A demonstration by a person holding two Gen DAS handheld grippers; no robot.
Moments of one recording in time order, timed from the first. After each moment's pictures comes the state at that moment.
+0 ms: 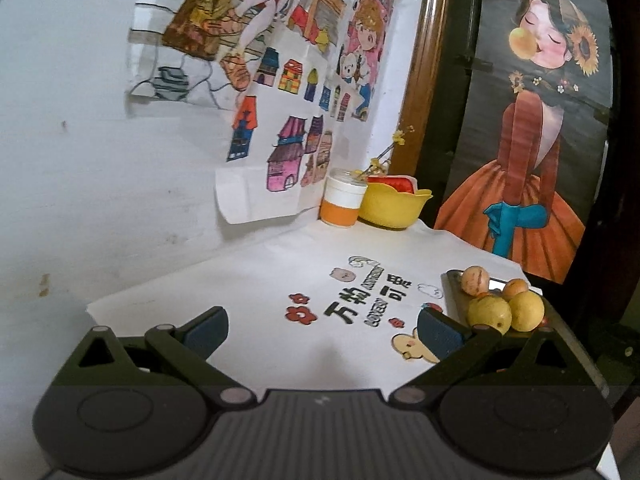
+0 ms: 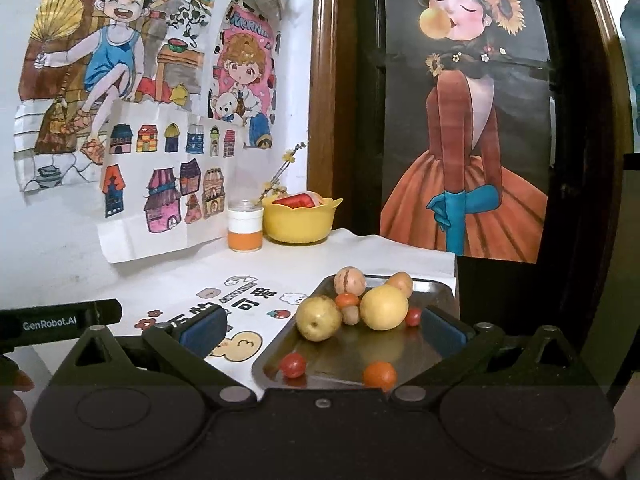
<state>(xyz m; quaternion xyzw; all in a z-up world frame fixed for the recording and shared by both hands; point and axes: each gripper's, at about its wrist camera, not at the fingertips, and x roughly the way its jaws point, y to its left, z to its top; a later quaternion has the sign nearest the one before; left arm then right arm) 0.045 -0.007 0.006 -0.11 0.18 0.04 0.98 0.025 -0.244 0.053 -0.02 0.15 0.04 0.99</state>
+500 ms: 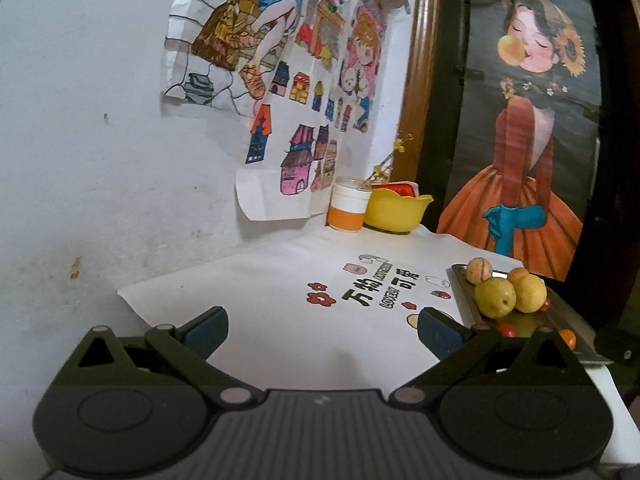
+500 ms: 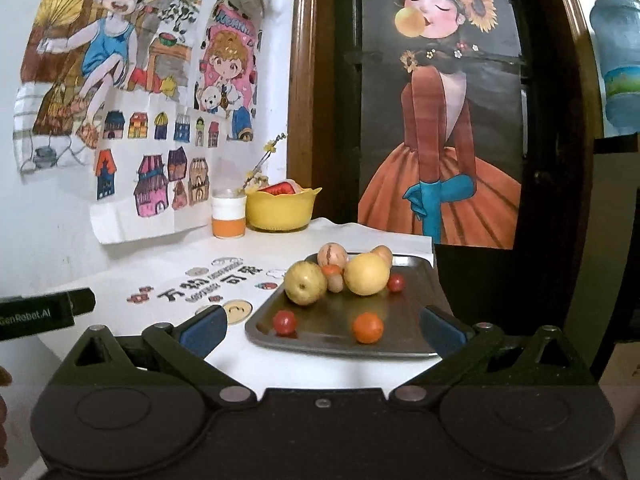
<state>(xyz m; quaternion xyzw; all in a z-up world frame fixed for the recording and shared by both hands) 0.008 -0.001 -0.019 -0.09 0.14 0.04 0.99 -0.011 -0.237 0.019 -0.01 0.14 0.00 0.99</state>
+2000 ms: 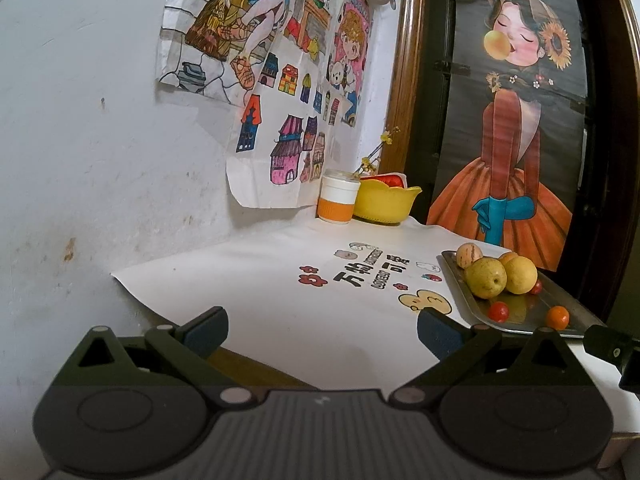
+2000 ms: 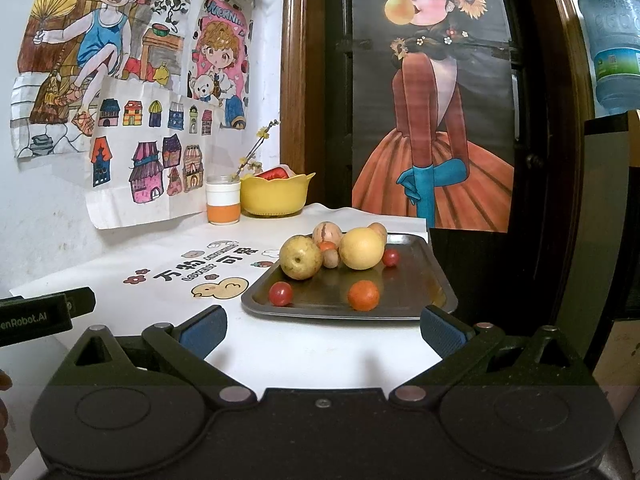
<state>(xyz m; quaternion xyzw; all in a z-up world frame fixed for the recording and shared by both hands) -0.001 -0.003 -0.034 -0.08 0.14 0.02 0.99 -0.021 -0.240 0.000 0.00 0.15 -0.01 0.99</state>
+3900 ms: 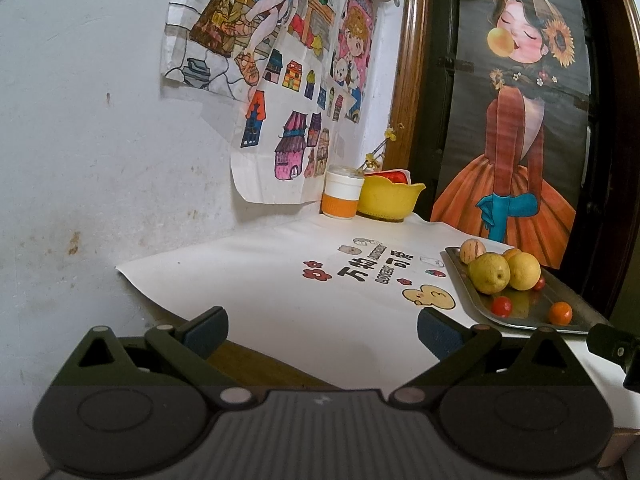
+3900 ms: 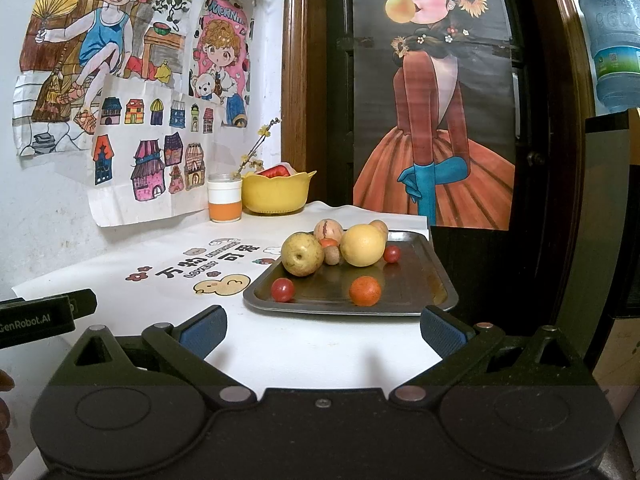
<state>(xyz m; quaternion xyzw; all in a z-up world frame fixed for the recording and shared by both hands) -0.004 -0.003 -0.037 -0.08 0.14 0.03 0.99 -0.024 -0.237 -0.001 0.00 0.16 -0.01 0.99</state>
